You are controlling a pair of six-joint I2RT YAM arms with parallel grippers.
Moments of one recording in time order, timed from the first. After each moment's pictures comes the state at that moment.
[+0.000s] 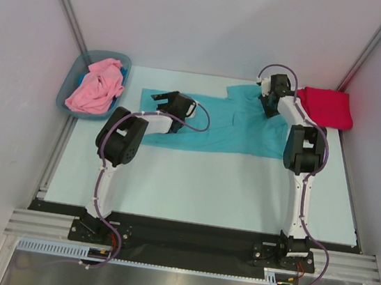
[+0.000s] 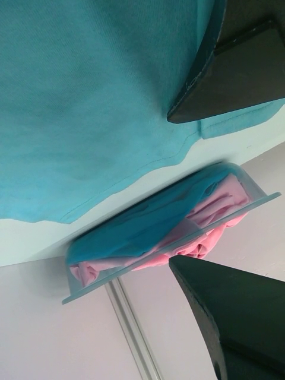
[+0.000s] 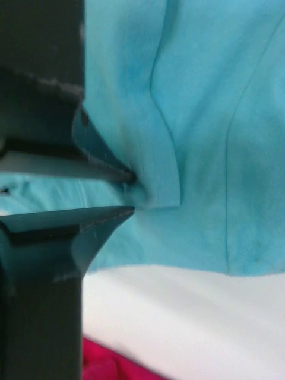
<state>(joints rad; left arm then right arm) -0.46 2.22 1.44 0.04 -0.76 1.05 0.11 2.44 2.10 -0.59 0.08 -0.39</state>
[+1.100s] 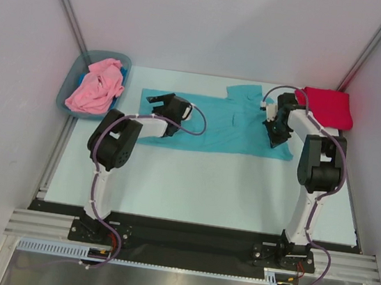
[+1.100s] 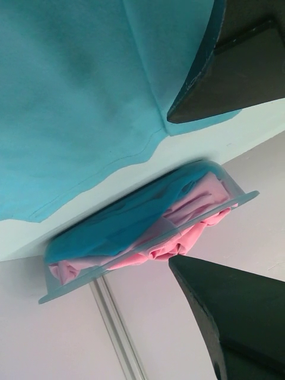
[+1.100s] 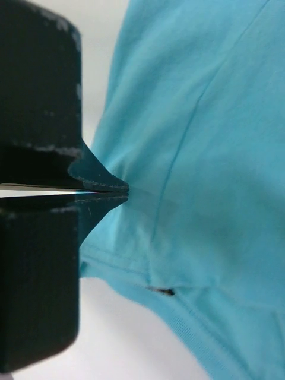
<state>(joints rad) -0.46 2.13 1.32 0.07 -0.78 1.06 0.09 2.08 1.57 -0.75 -0.05 -0.37</state>
